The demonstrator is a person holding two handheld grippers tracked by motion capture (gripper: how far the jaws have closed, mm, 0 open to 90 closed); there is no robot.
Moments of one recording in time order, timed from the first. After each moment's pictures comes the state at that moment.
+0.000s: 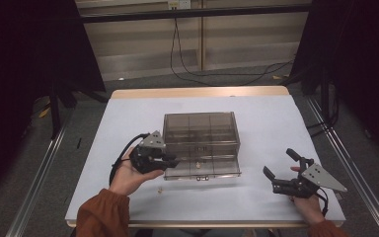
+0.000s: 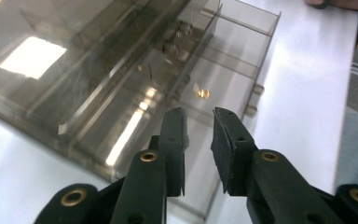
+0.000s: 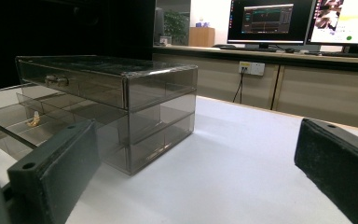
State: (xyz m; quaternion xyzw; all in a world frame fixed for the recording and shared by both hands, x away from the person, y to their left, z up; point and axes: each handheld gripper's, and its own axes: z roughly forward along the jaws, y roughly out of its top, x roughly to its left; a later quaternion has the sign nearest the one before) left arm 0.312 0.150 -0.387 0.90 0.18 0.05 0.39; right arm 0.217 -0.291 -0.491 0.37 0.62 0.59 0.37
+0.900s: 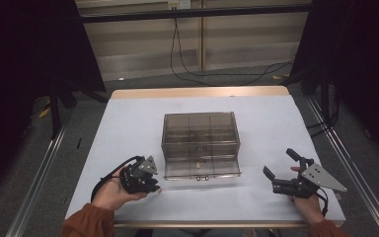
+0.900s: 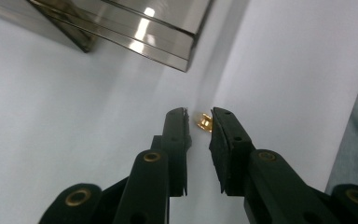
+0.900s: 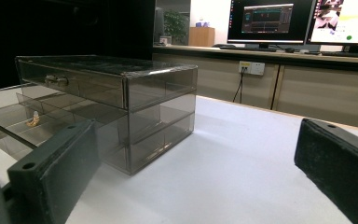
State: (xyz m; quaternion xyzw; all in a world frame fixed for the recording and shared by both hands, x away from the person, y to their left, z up) left arm 0.291 0.174 -0.432 0.97 0.14 0.03 0.21; right arm 0.217 -0.291 -0.491 0.37 0.62 0.59 0.37
